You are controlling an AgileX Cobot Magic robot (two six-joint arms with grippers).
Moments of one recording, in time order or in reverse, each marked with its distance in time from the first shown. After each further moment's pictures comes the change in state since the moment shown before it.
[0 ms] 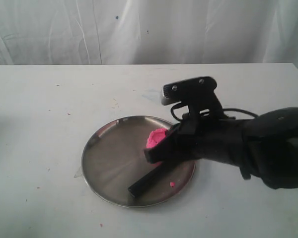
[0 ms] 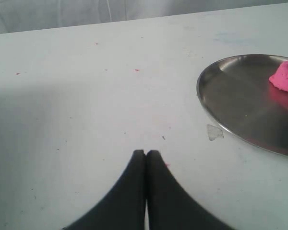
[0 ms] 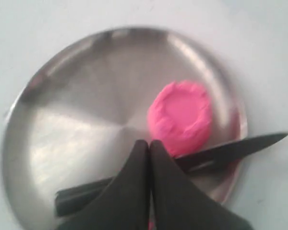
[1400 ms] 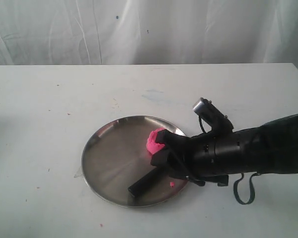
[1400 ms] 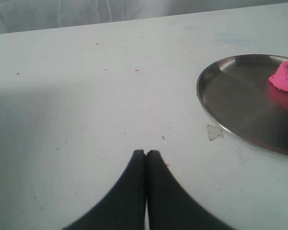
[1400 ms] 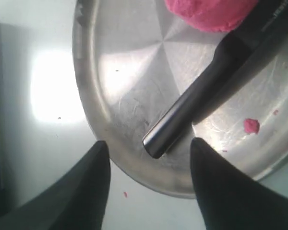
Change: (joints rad) left arm 0.000 0.000 0.000 0.000 0.000 0.000; right arm -0.275 0.153 0.044 0.121 0.587 0.489
